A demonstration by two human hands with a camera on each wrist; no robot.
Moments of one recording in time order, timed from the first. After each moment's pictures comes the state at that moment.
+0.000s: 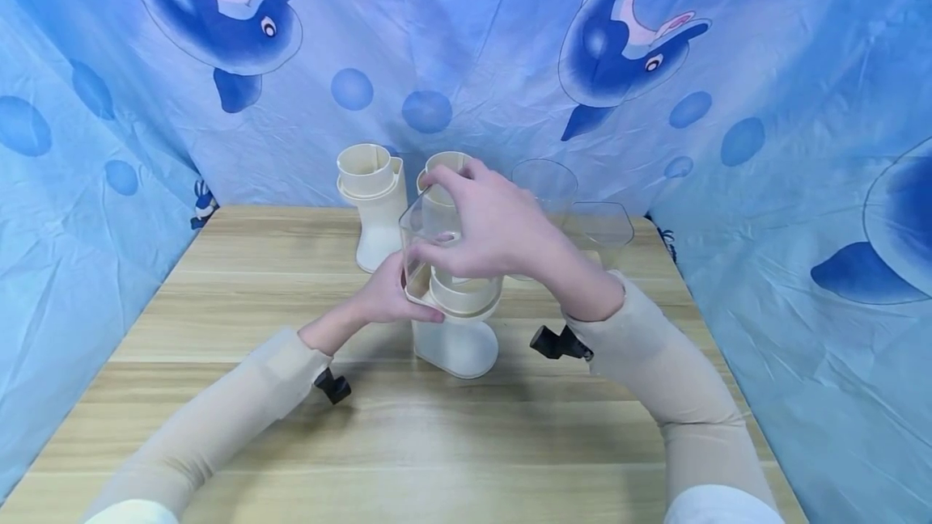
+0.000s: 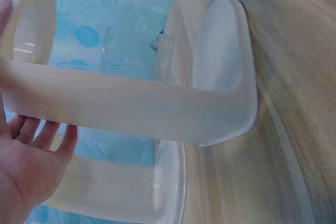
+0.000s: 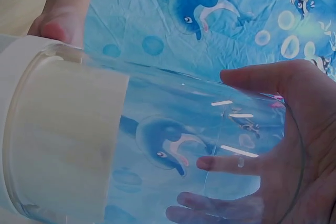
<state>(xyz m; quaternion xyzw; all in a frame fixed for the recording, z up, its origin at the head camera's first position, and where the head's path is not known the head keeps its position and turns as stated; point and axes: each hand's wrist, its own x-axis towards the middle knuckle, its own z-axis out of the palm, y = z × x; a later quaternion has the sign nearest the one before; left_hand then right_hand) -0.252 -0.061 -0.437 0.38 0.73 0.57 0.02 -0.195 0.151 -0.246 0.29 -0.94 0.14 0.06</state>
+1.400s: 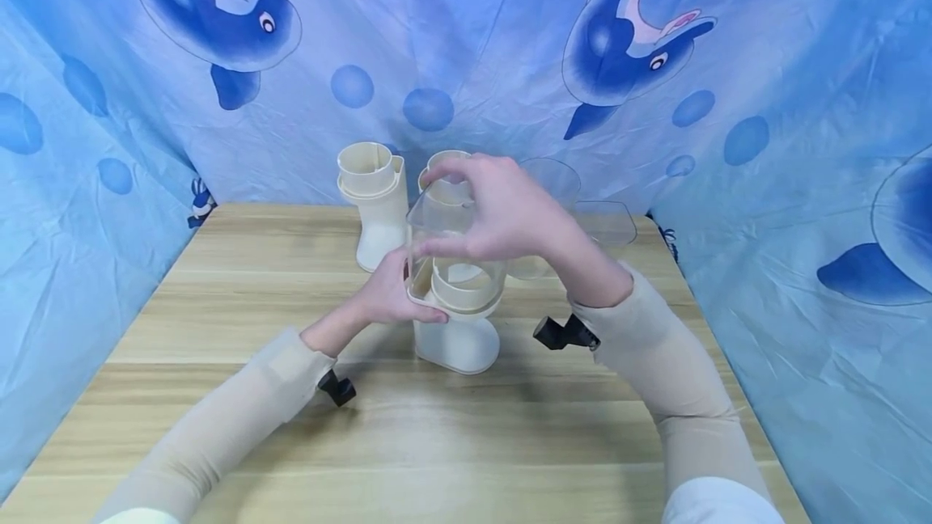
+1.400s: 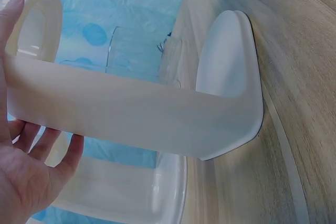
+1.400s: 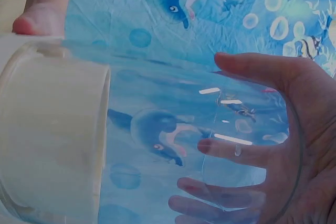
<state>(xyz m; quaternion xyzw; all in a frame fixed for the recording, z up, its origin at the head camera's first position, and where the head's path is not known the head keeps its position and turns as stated) -0.259 -0.063 -0.437 0.37 0.76 0.53 -0.02 -0.217 0.157 -0.239 0.35 -0.91 0.20 0.06</state>
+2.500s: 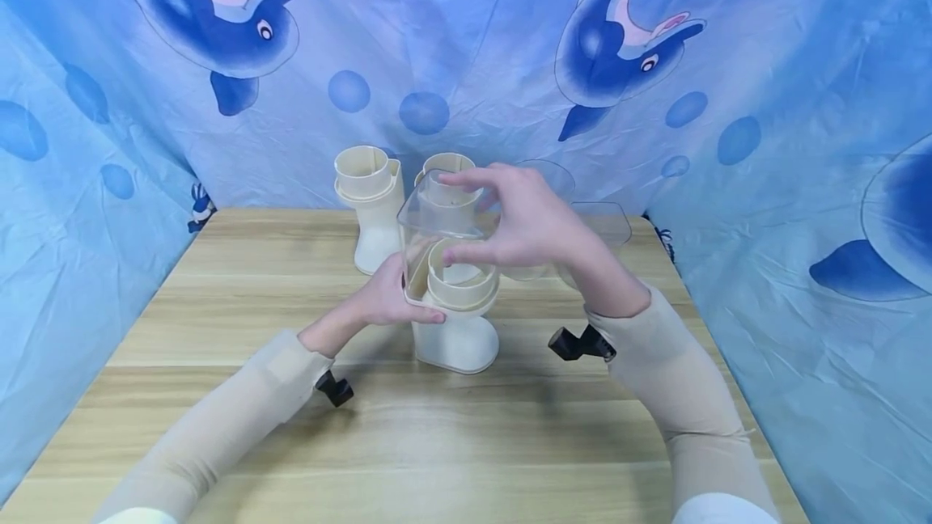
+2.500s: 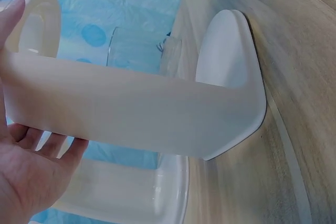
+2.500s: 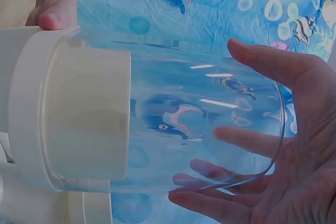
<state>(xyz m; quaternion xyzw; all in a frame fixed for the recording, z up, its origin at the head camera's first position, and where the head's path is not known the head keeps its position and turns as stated) -0.251 -0.056 -0.435 0.38 0.74 0.55 0.01 -0.211 0.191 -0.255 0.34 -0.89 0.30 0.06</state>
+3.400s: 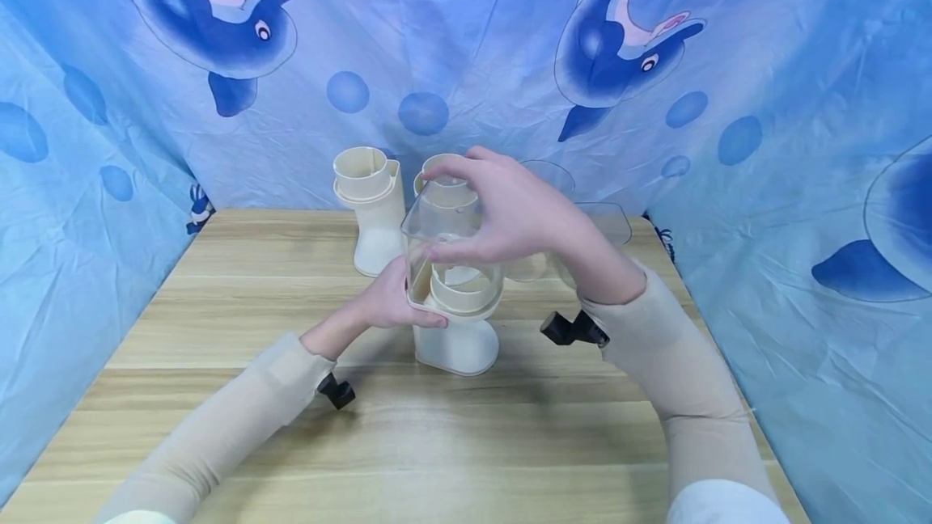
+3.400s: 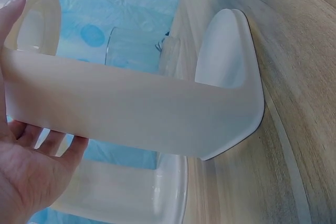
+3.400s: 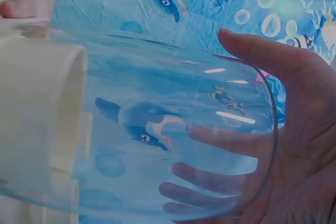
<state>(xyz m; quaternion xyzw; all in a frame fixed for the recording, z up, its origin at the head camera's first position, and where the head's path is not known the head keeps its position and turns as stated) -0.254 -0.053 -0.439 0.37 0.76 0.53 0.02 -0.208 0.176 -0.231 0.39 -0.90 0.19 0.07</state>
